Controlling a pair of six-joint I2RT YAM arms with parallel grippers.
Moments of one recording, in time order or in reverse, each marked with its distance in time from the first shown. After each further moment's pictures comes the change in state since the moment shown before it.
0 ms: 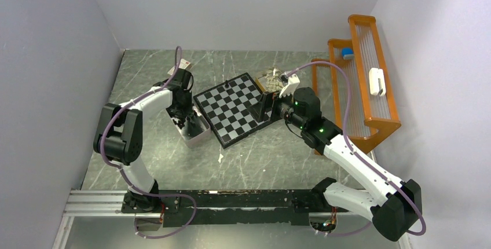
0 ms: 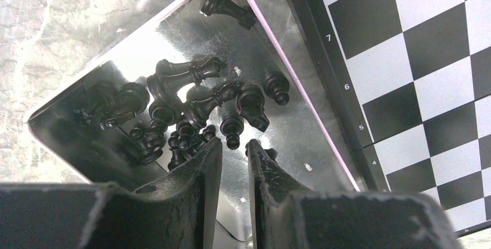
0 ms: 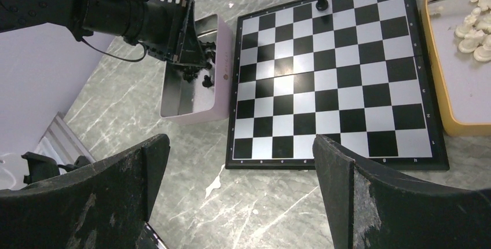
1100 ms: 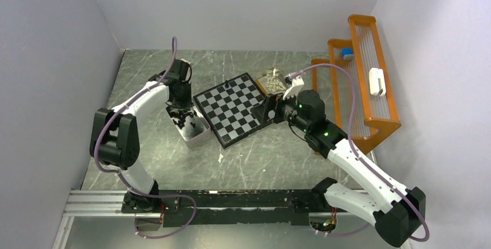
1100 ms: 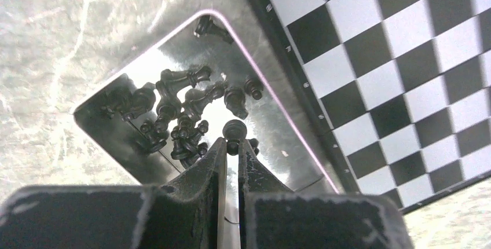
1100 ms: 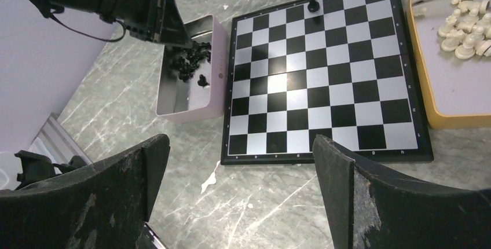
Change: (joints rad) left arm 0.001 -0.043 0.083 -0.074 0.019 0.013; right arm 0.000 -0.057 -0.008 -0.045 0.025 -0.018
